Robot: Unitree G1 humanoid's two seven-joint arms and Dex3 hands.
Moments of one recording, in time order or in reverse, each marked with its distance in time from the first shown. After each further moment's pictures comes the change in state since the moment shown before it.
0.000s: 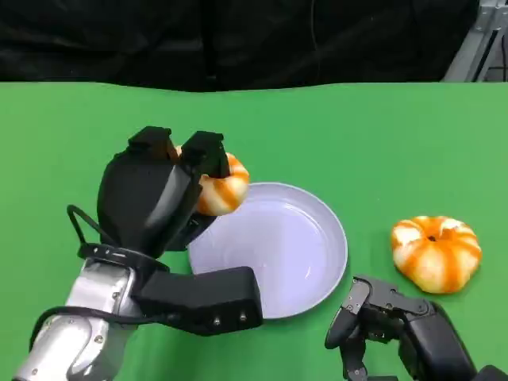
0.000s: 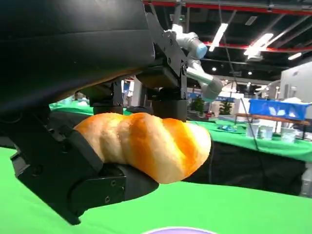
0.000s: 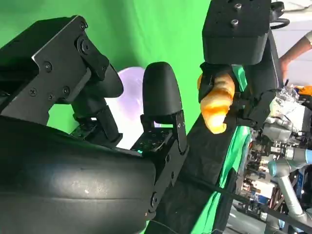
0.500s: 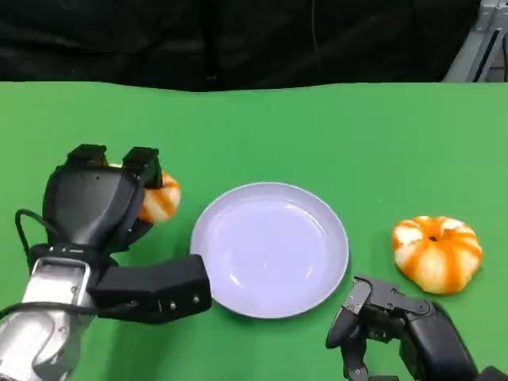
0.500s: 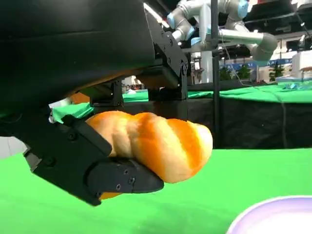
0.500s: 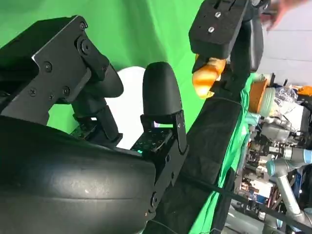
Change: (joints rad) left arm -0.015 0.110 0.003 0.137 0.006 0.086 -0.013; right arm 0.000 0.000 -0.003 0.004 -0.001 -0.011 -0.002
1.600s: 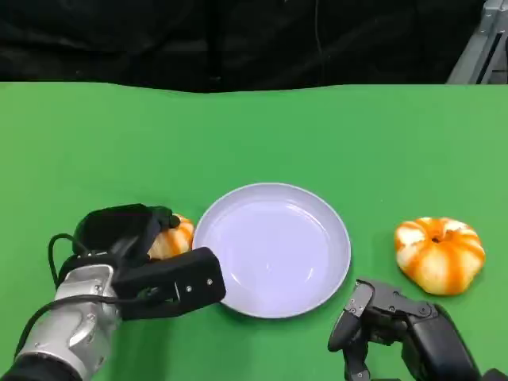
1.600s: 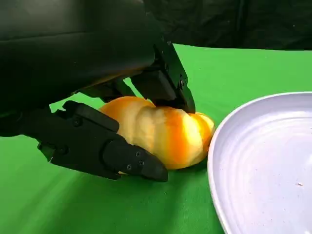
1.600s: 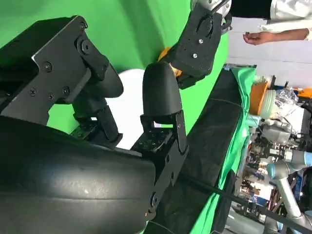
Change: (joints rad) left arm -0.127 -0.147 -0.012 0.416 -0.164 -0.015 -0.223; right arm 0.009 -0.012 -0.004 -0.003 0.003 -0.001 0.005
